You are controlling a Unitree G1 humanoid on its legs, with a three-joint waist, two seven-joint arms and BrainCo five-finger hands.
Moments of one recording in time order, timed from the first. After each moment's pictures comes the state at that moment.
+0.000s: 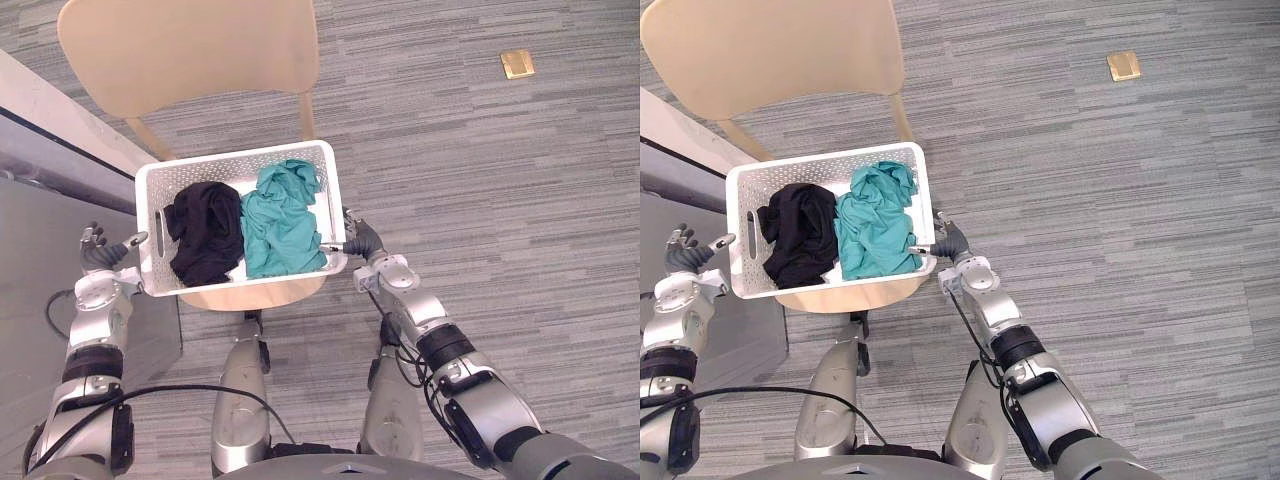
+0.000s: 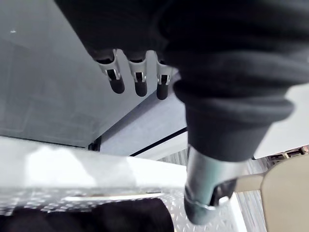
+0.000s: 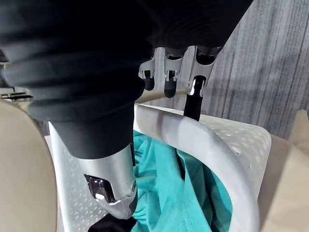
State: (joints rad) left arm -0.37 0.45 0.28 0.62 -0.30 0.06 0.24; right arm -0.53 -0.25 0.32 0.47 0.23 0.09 -0.02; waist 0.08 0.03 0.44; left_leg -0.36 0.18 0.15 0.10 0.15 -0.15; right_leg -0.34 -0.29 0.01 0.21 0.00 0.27
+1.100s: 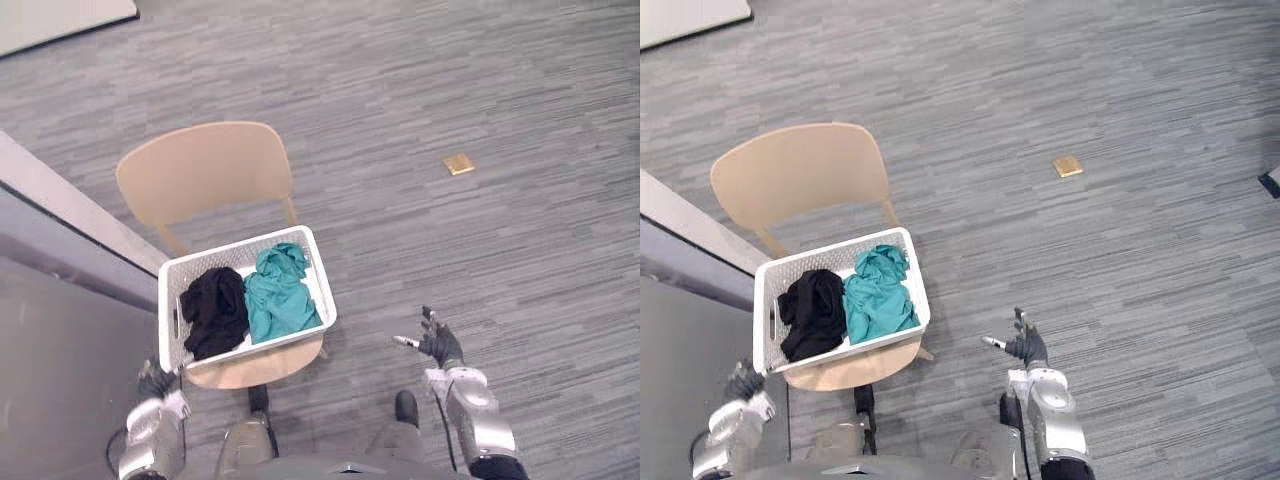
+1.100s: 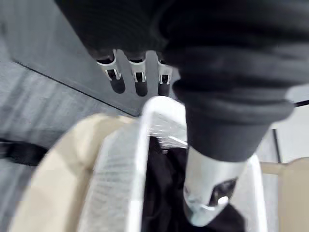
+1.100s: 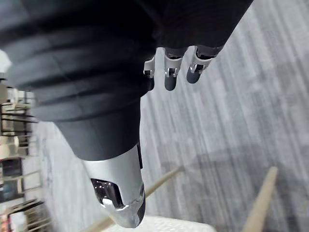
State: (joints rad) left arm 0.13 0.06 0.31 0.72 -0.34 0.03 0.13; right arm 0.10 -0.16 -0.15 0.36 0.06 0.09 0.03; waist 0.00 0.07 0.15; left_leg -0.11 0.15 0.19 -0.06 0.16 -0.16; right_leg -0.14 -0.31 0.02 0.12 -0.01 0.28
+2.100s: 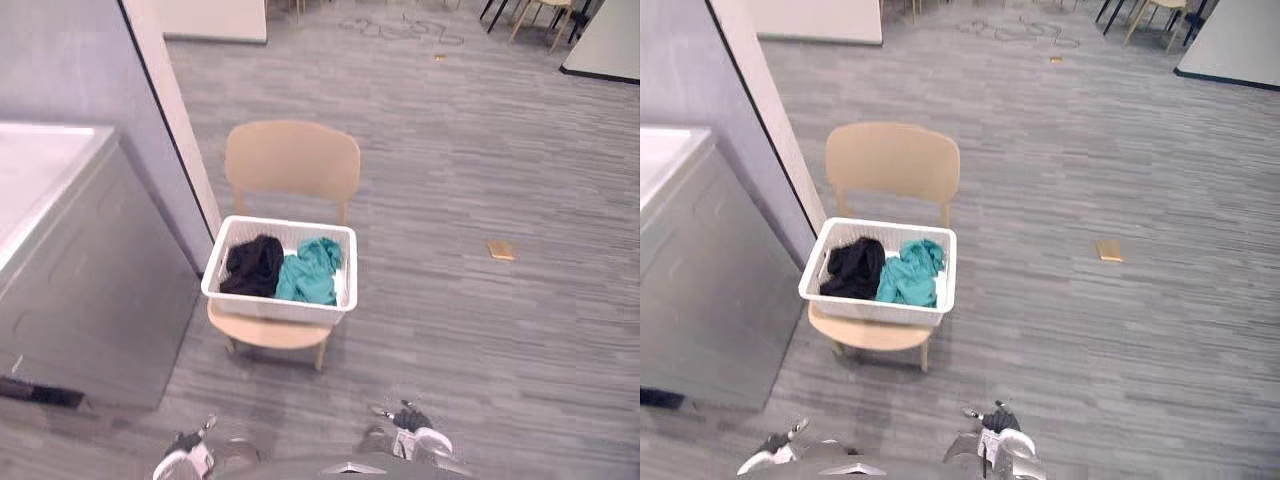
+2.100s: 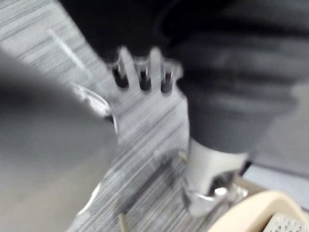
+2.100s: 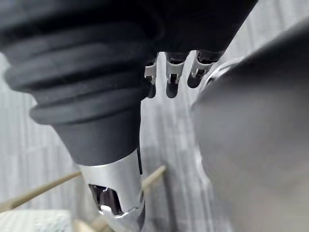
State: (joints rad) left arm 0.08 0.01 0.38 0.97 -0.26 0.09 0.12; right arm 0.07 0.01 -0.34 0.86 0.04 0.12 -0.06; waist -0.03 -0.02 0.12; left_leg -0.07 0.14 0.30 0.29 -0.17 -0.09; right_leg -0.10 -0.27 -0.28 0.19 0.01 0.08
